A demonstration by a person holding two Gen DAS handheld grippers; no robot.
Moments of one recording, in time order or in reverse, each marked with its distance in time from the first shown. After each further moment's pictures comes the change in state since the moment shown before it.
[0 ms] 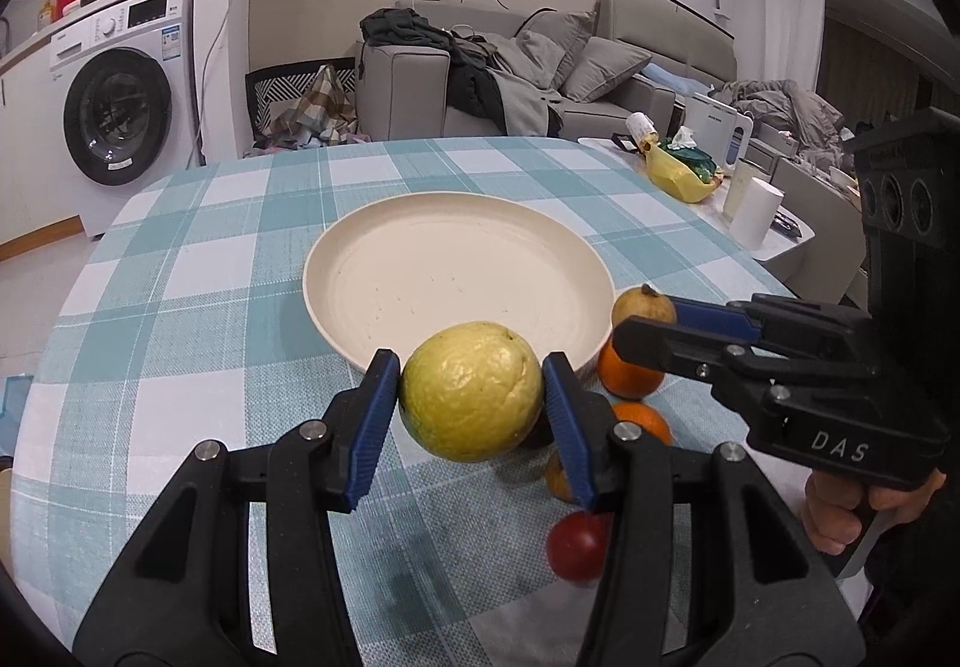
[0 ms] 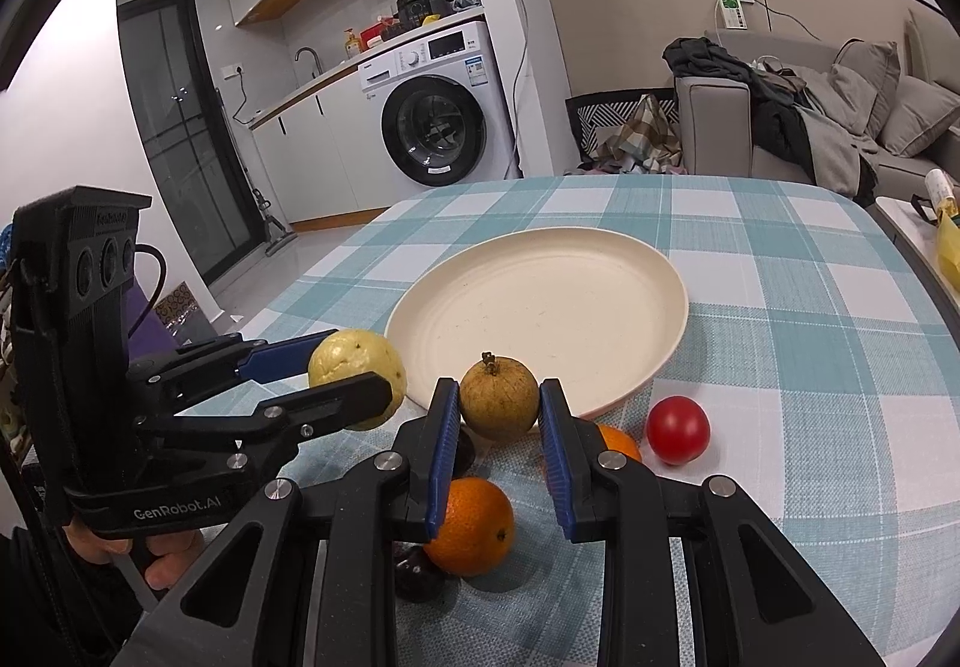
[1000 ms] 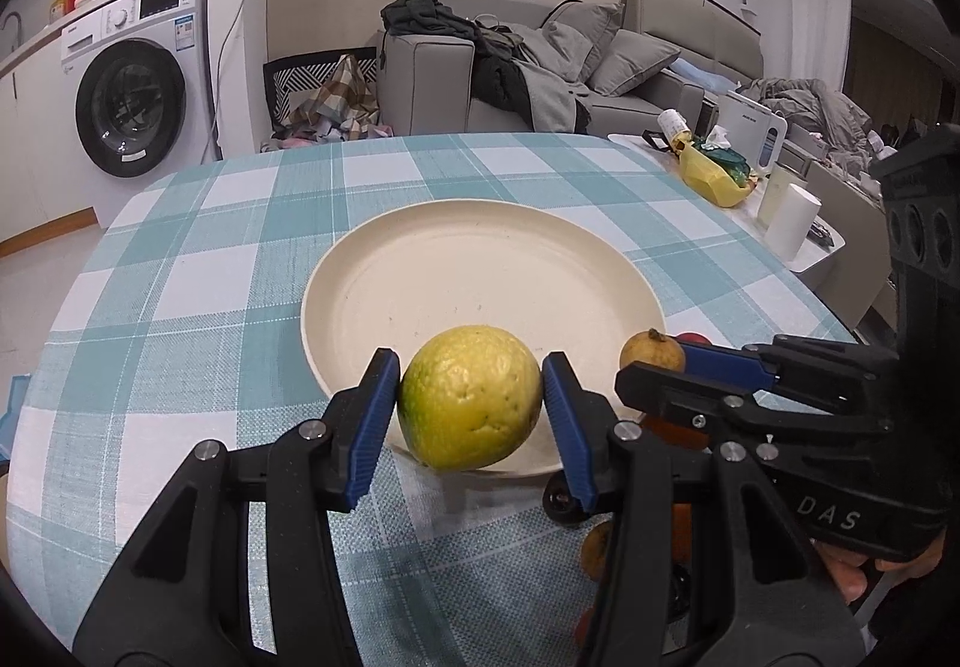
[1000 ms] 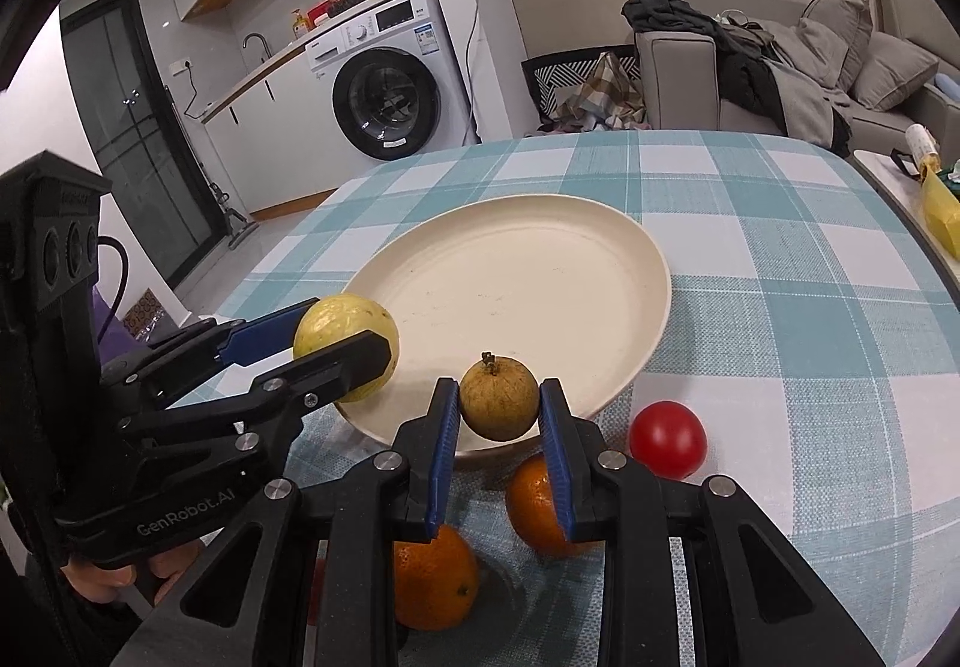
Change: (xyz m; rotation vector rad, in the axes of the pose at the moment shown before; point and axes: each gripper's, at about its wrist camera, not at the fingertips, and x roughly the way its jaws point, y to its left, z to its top) left arm 0.050 0.007 0.022 -0.029 0.042 0.056; right arm 0.032 -0.012 0.013 0.084 0.090 -0.075
